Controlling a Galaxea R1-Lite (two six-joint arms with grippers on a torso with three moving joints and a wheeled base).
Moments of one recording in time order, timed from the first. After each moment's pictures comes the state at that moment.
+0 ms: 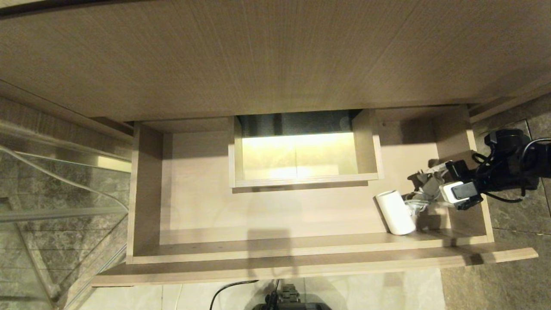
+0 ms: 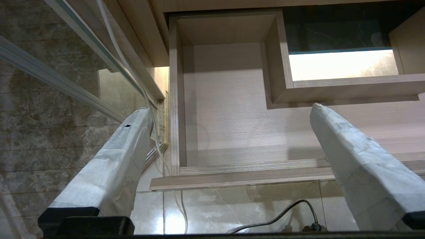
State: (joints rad) left arm 0.00 0.00 0.00 -0.23 0.00 -0.01; right arm -0.32 2.17 -1.48 0.16 0.52 -2.17
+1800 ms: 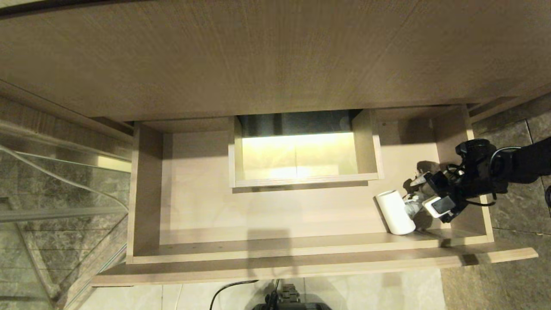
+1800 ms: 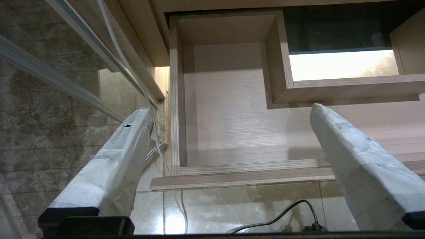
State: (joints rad) left arm 0.00 0.00 0.00 -0.23 0.00 -0.01; right arm -0.24 2.30 -1.55 0.18 0.30 -2.33
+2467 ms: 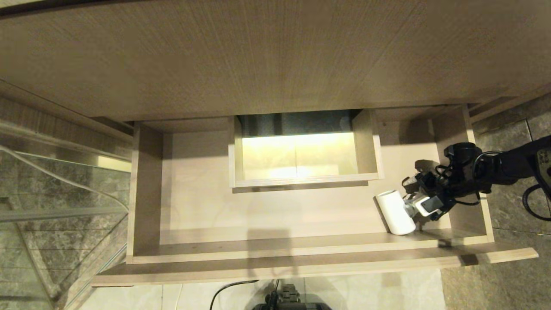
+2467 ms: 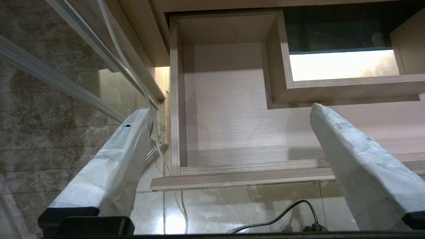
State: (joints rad) left arm 0.00 0.00 0.00 -0.23 0.00 -0.01; right arm -0.23 2.42 -1.69 0.18 0.28 -2.33
